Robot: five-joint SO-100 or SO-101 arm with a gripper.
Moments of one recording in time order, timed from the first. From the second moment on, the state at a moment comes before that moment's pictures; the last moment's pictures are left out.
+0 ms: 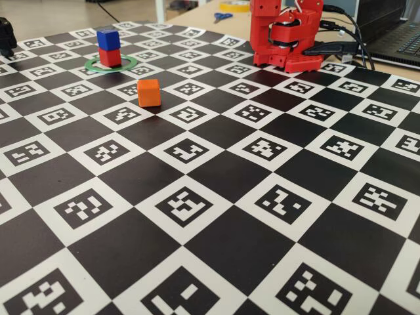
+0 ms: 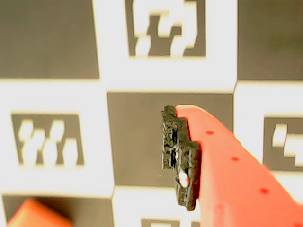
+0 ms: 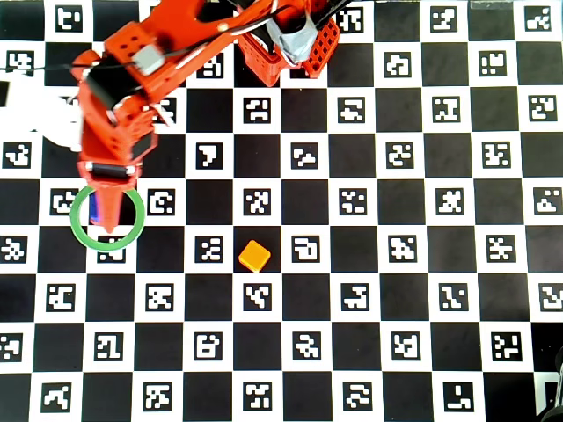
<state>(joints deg) 44.0 95.6 80.2 89.1 -40.6</state>
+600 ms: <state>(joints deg) 24.7 103.0 84.6 96.9 -12.5</state>
